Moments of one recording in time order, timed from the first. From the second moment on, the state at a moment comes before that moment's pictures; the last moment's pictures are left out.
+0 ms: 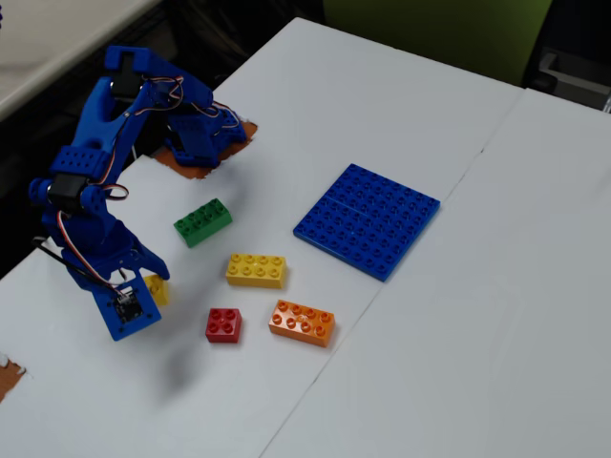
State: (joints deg) arm 66.2 55.7 56.3 78.6 -132.5
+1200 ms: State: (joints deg) arm 54.8 79.3 56.3 98.3 -129.0
